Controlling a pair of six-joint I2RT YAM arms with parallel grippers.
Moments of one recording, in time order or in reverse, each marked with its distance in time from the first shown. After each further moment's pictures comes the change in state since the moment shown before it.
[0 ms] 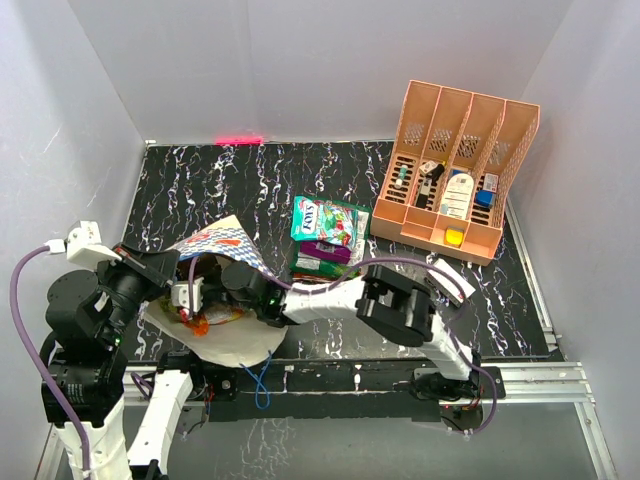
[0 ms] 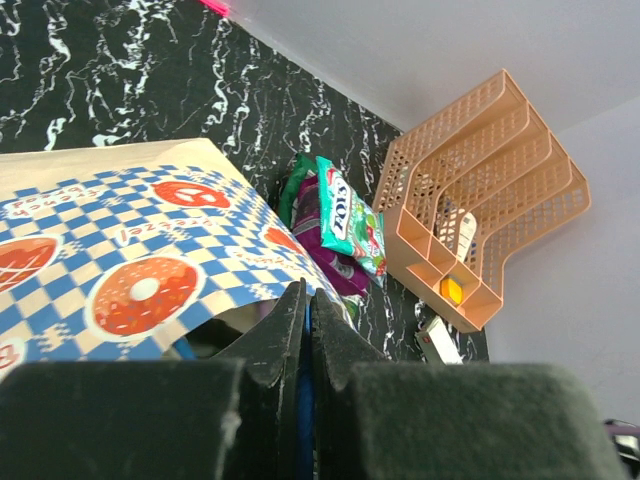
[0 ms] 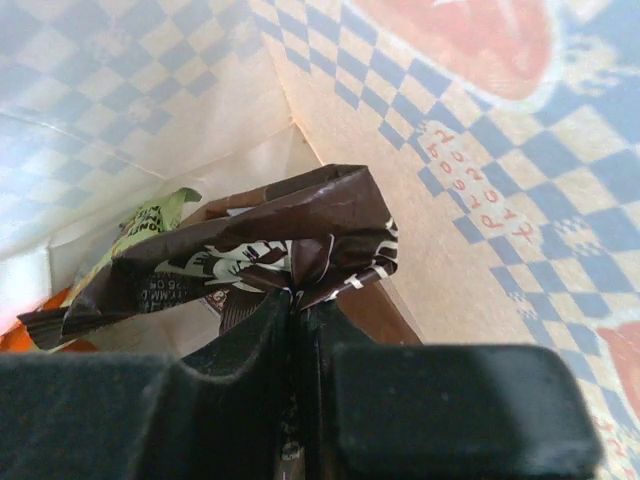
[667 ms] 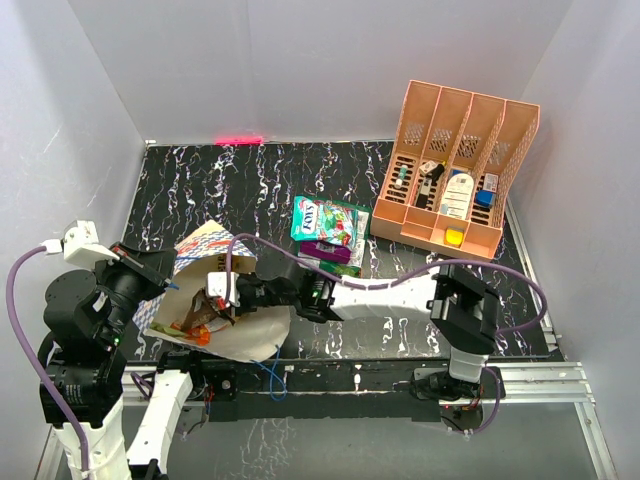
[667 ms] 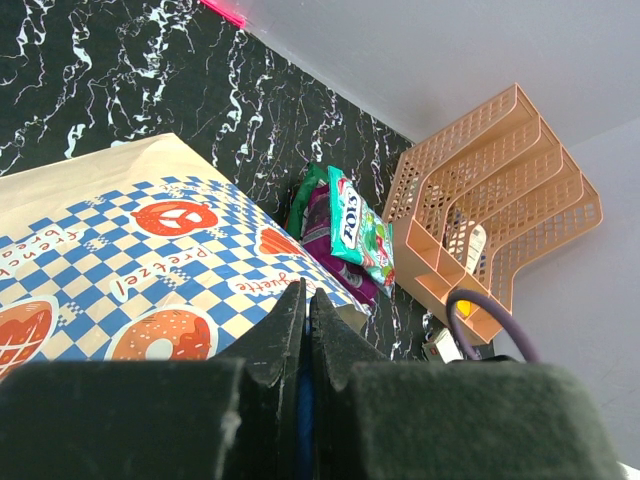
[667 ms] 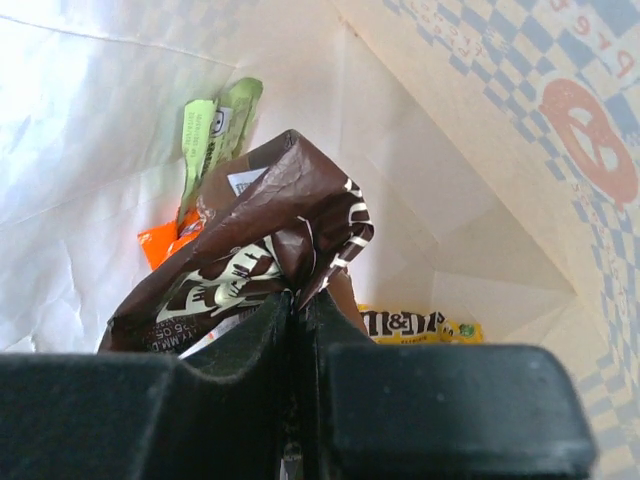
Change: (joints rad) left arm 0.000 0.008 0.017 -0.005 -0.027 0.002; right arm -0.022 -0.416 -0.309 -0.290 -0.203 0.271
